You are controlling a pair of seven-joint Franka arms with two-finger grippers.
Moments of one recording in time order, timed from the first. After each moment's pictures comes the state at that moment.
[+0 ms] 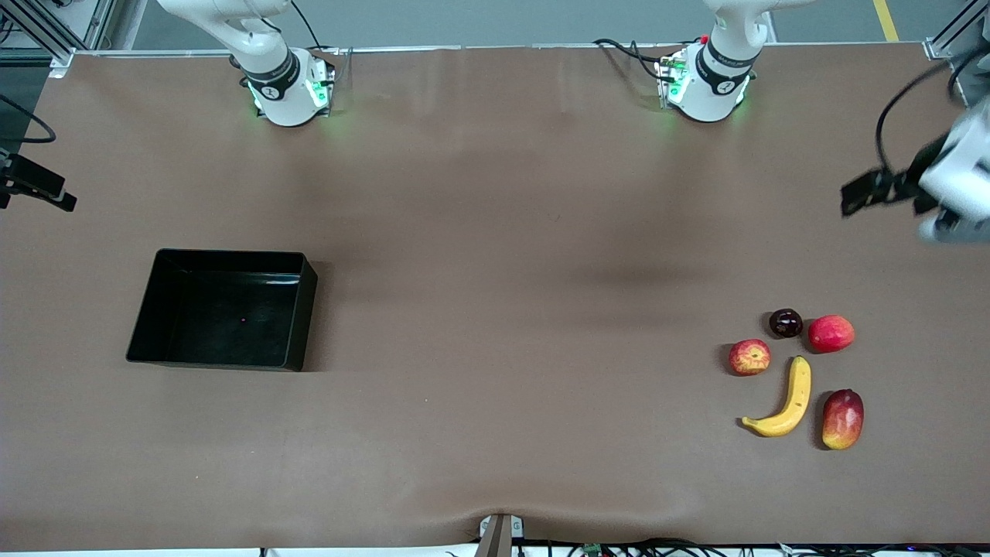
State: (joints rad) left arm 0.13 0.11 -0.19 -1.55 0.08 1.56 -0.04; right arm 0.00 -0.01 -0.17 -1.58 0.02 1.55 -0.09
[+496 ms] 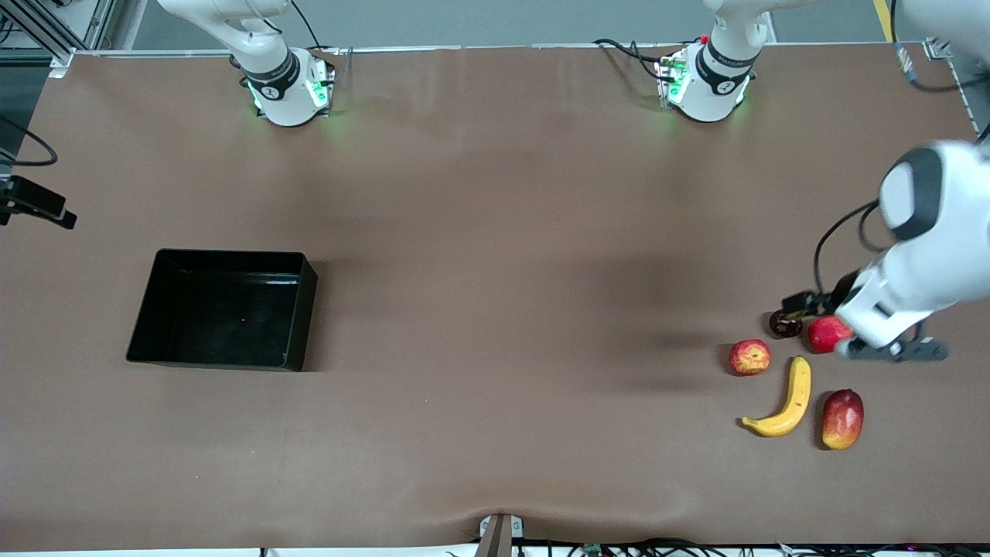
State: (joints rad) left arm 0.13 0.40 -0.19 -1.62 0.08 2.00 -0.04; right arm -0.01 0.07 -0.17 -1.54 0.02 1.56 -0.09
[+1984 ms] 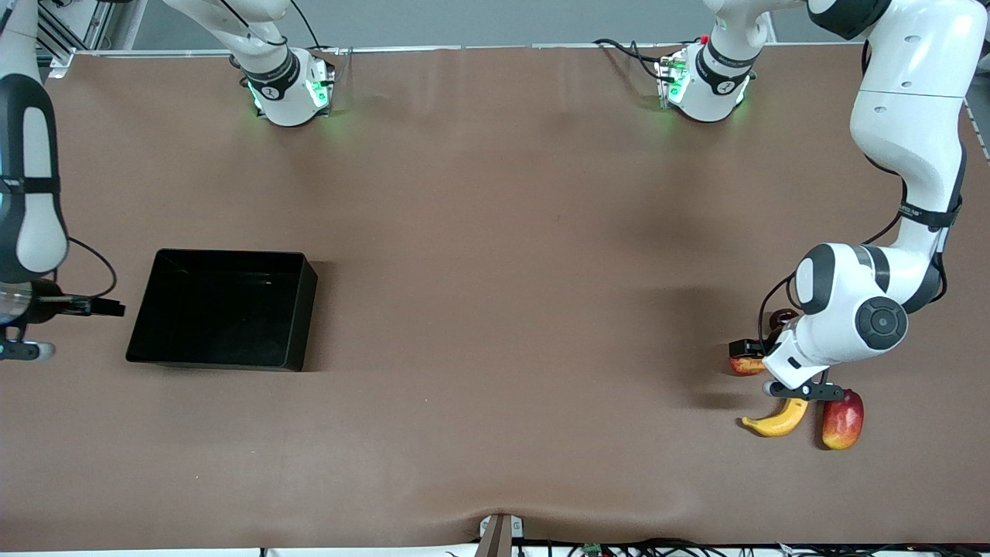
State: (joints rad) left arm 0.15 0.68 -0.19 -1.66 0.14 2.27 -0.04; right arm -0.18 0.49 -0.17 -1.63 0.03 1.94 -0.27
